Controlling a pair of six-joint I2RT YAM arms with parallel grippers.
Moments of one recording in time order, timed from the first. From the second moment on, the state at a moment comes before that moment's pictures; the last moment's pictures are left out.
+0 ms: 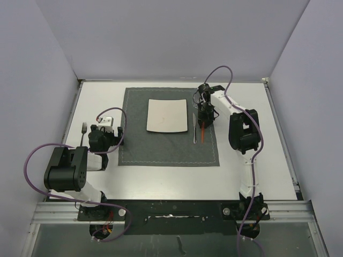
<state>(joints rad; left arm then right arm) 0.01 1.59 0.33 0.92 0.08 0.03 0.32 2.30 1.93 -1.05 0.02 0.35</state>
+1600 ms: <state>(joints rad) 0.01 1.59 0.33 0.92 0.08 0.03 0.36 2.30 1.96 -1.09 0.10 0.34</state>
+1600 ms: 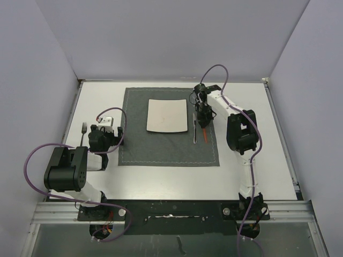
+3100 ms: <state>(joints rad) 0.01 1.59 0.33 0.92 0.08 0.03 0.36 2.30 1.91 -1.08 0.10 0.41</state>
